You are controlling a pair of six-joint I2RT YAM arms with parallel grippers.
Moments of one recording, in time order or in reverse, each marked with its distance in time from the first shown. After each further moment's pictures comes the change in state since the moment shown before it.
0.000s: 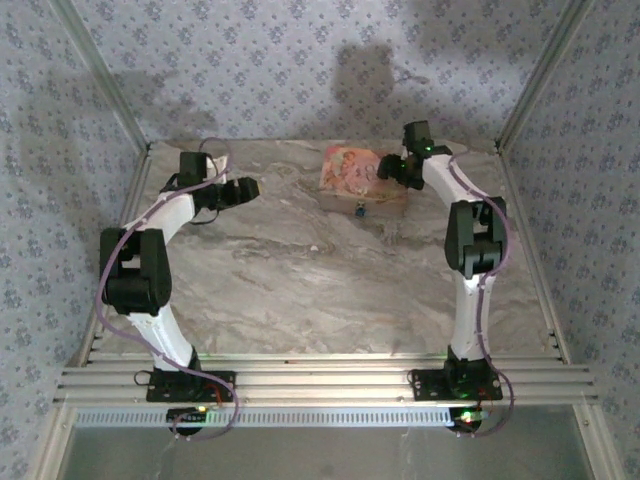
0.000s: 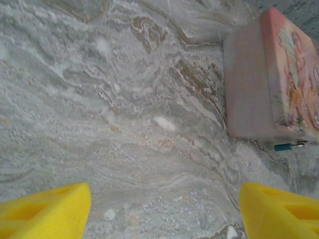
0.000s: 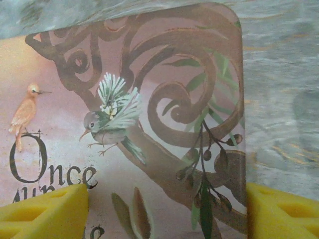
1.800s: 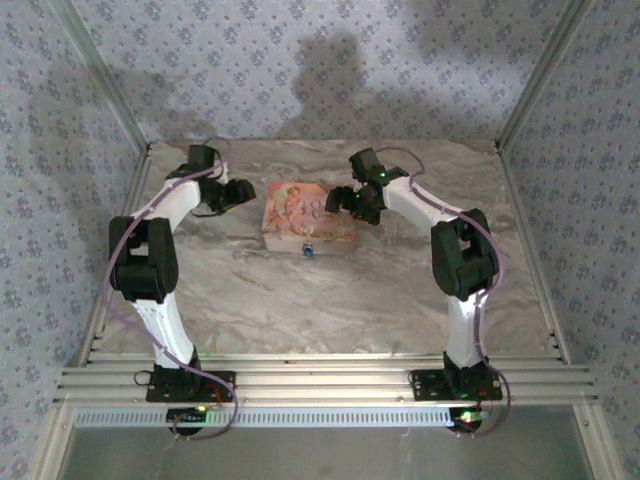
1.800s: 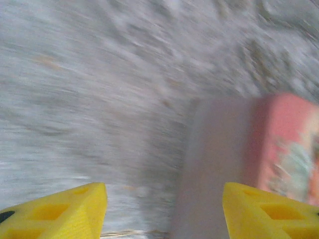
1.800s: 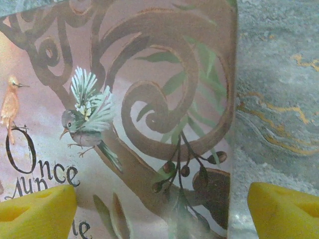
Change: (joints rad) left arm 0.011 0.113 0.198 -0.285 -0.204 -0.085; right arm 0.283 -0.188 -0.259 -0.046 -0.101 0.238
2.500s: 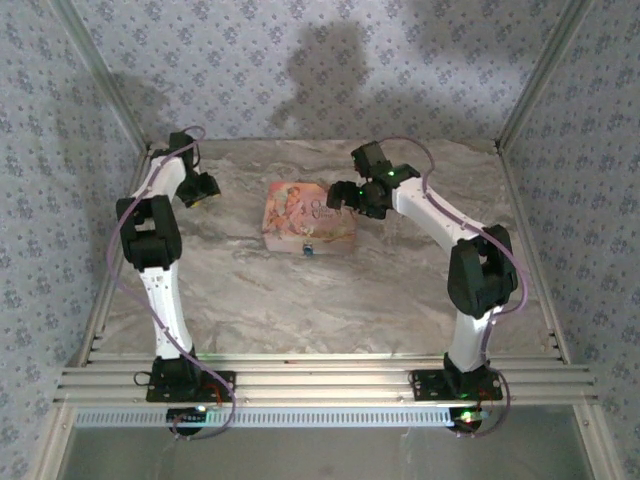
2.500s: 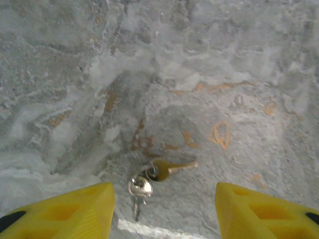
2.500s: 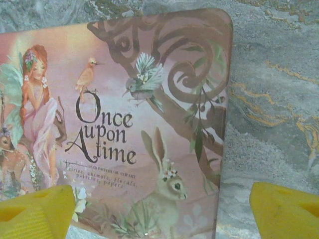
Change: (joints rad) left arm 0.126 0.407 0.516 -0.326 -0.265 0.076; right arm 0.040 -0.168 -0.032 -0.057 0.079 -0.029
